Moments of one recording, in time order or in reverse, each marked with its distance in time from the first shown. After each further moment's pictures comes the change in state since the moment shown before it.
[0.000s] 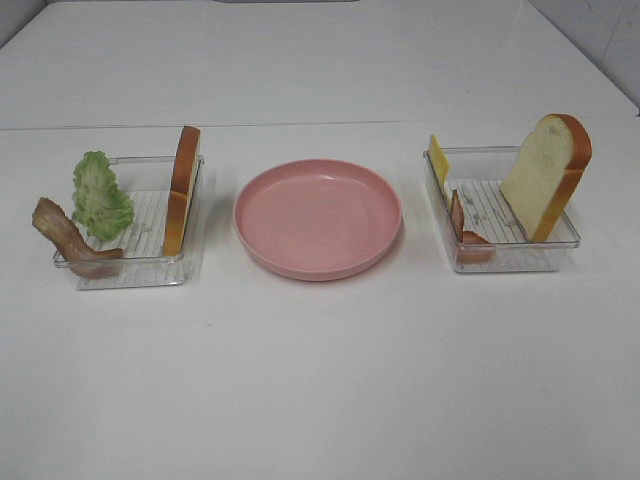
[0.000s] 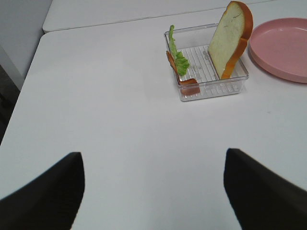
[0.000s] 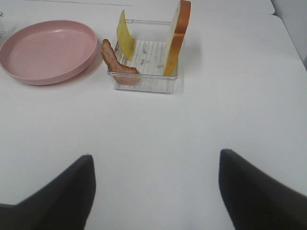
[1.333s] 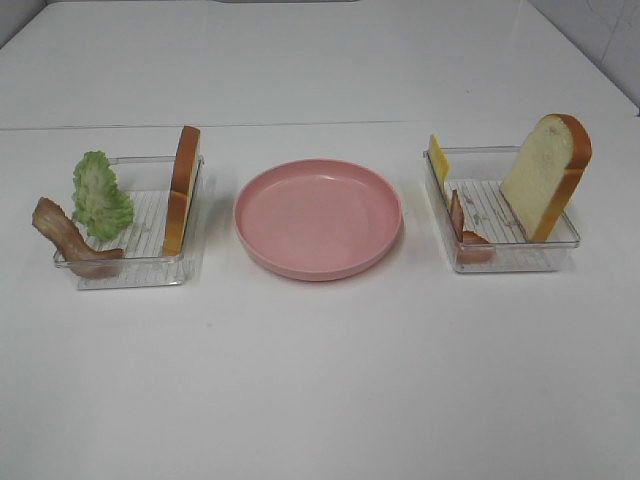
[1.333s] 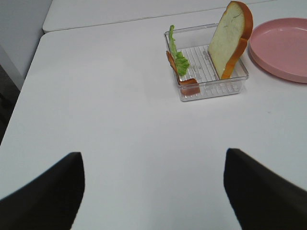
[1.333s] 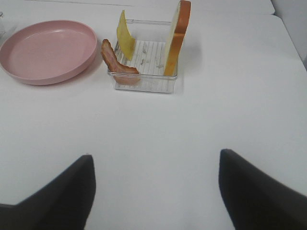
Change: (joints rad) left arm 0.000 0.000 0.000 0.000 0.000 0.000; right arm 0.000 0.000 0.000 0.000 0.000 0.000
